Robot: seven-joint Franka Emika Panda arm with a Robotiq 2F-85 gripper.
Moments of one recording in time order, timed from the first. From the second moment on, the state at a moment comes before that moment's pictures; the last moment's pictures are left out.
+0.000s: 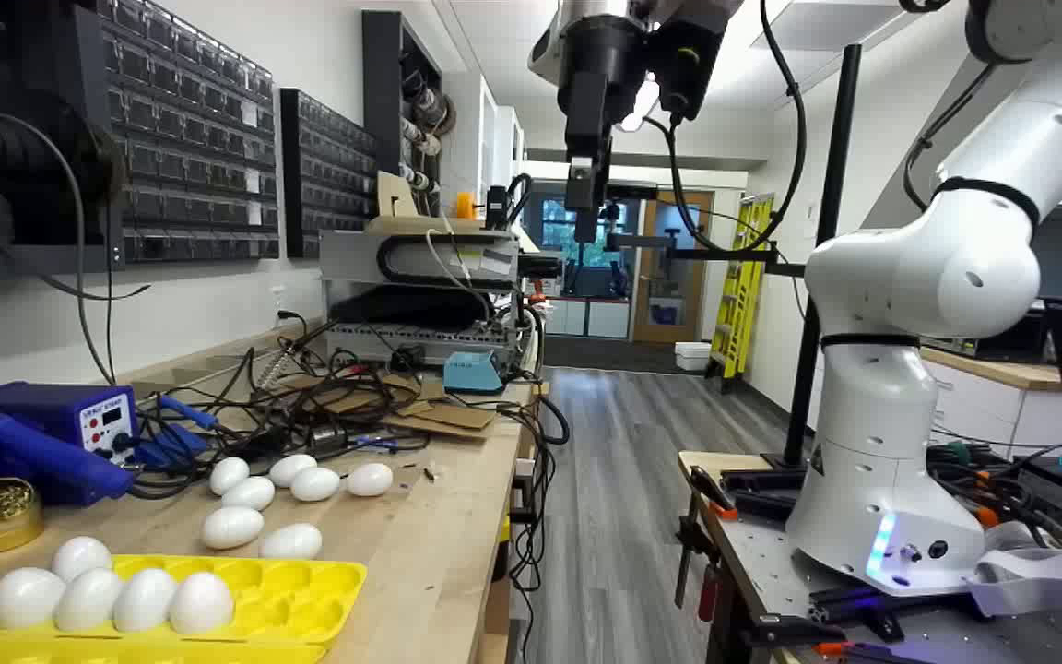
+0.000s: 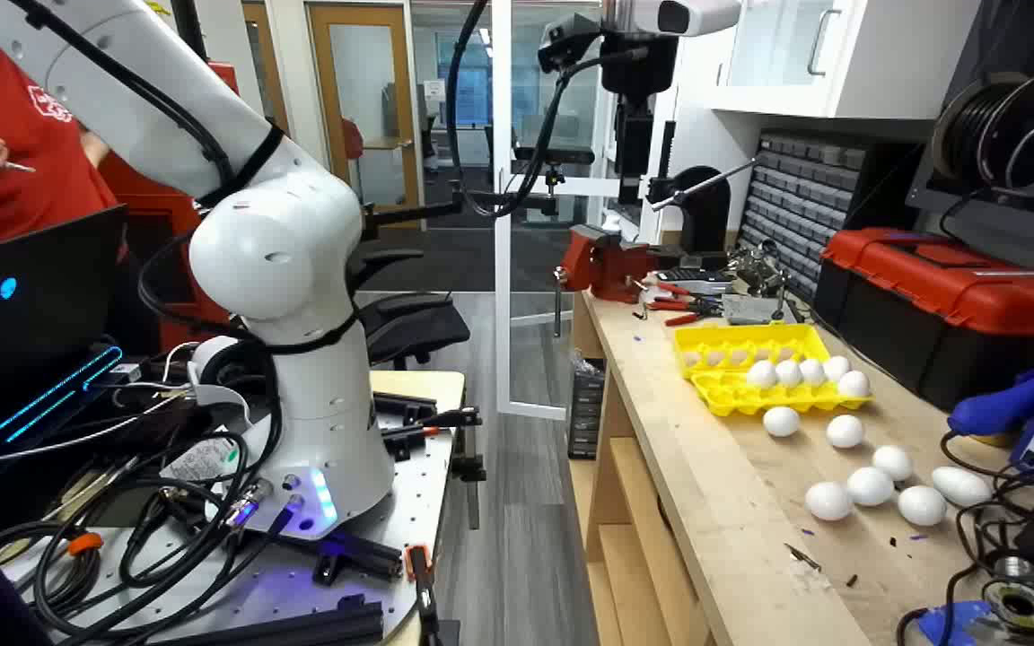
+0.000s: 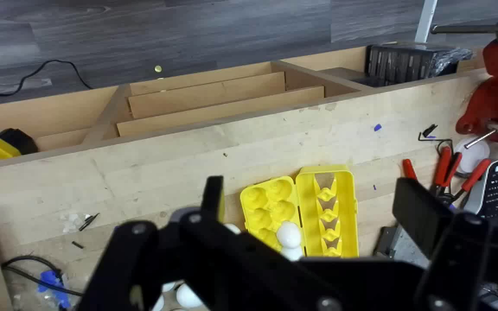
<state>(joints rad) 0.09 -0.69 0.05 -2.49 0.29 1.92 0.18</state>
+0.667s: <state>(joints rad) 0.09 -0.68 0.05 -2.49 0.28 1.92 0.17</state>
